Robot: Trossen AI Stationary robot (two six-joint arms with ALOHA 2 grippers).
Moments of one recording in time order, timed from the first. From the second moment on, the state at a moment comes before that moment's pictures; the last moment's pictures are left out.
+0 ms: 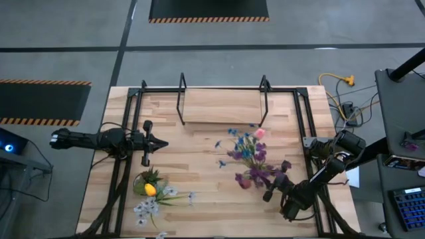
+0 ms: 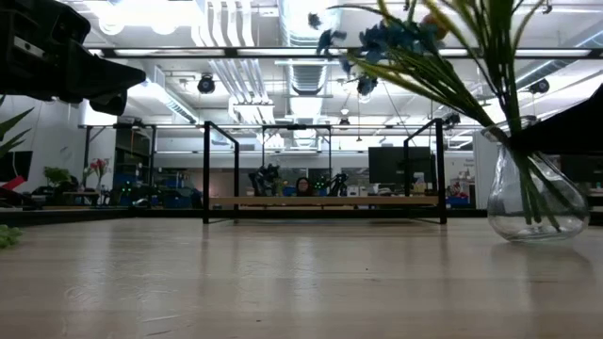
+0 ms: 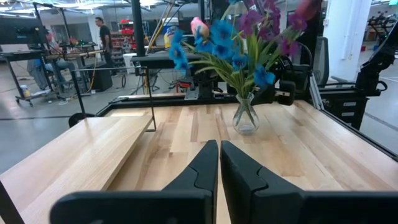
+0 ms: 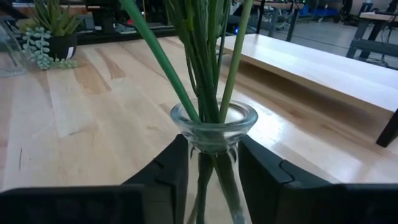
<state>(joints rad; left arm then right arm) -0.12 0.11 0.05 0.02 -0.13 0.04 0.97 1.80 0.71 -0.51 1.36 1.61</state>
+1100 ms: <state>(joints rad) -0.12 0.11 0.05 0.02 -0.13 0.04 0.98 1.80 0.70 -0.51 1.35 1.60</state>
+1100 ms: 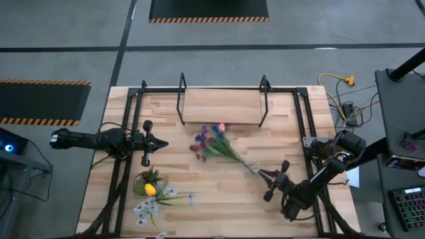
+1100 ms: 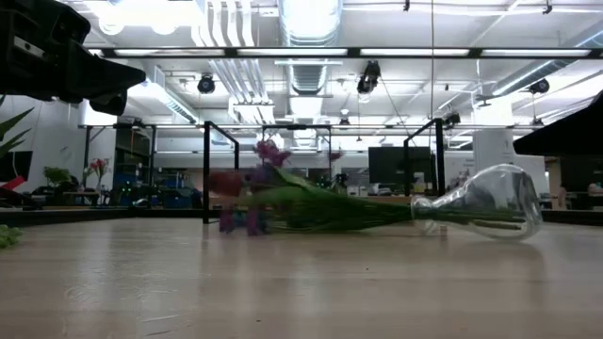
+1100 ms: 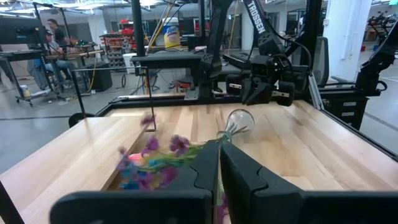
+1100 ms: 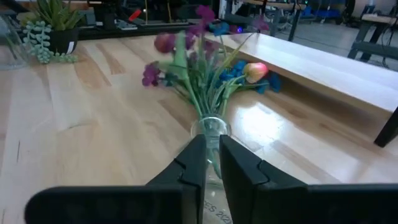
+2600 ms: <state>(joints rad) -0.12 0.12 0.05 0.01 -0.13 0.04 0.31 1.69 0.99 -0.60 0.33 0.60</state>
